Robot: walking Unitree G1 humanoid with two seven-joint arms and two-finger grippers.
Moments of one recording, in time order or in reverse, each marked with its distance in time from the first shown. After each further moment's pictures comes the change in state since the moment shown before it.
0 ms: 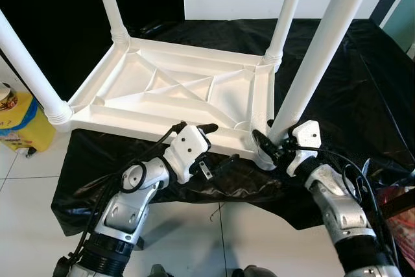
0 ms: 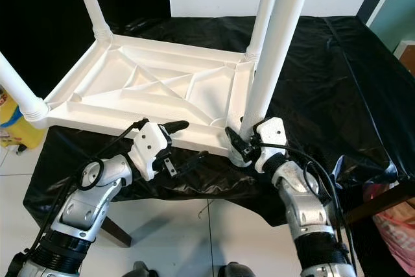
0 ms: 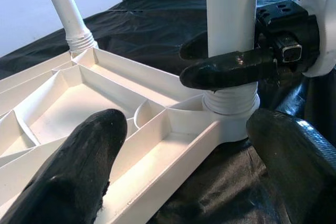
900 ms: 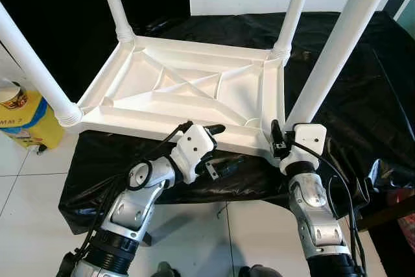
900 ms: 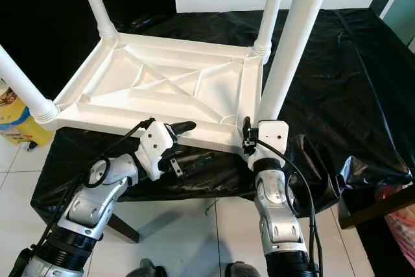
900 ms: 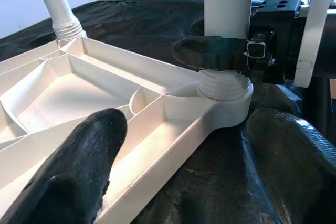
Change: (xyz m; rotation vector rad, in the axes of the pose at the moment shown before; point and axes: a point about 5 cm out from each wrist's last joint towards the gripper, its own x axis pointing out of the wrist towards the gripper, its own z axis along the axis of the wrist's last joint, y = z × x) left arm 0.008 -0.005 0.001 -0.029 -0.019 -0.040; right arm -0.010 0.017 0.004 0.033 0.019 -0.532
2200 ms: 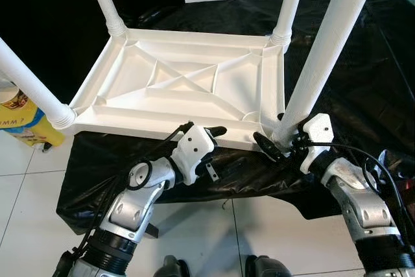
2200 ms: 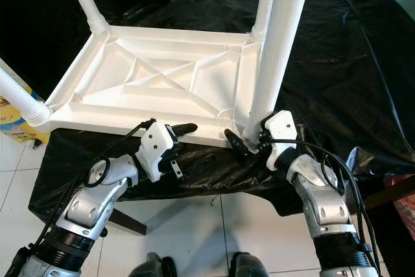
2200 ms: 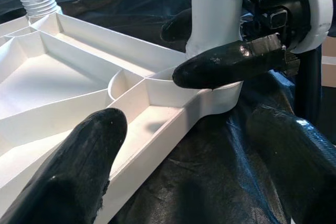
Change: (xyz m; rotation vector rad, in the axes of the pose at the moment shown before) left arm -0.001 -0.002 0.001 -0.021 0.002 -0.025; right arm 0.019 -0.024 0.021 -0.114 0.003 0.751
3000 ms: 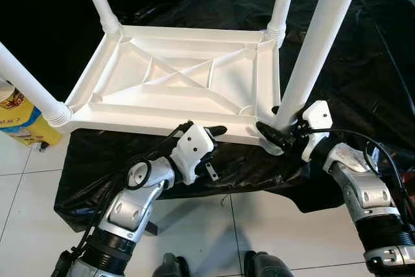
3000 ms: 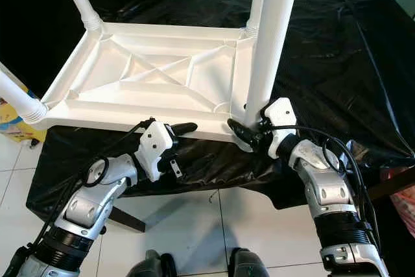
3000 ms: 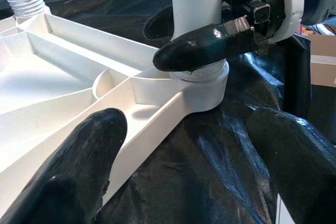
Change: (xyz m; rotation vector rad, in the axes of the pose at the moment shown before) left arm -0.001 0.000 0.002 0.003 -0.001 -0.004; right arm 0.012 -0.015 0.007 -0.024 -0.002 0.054
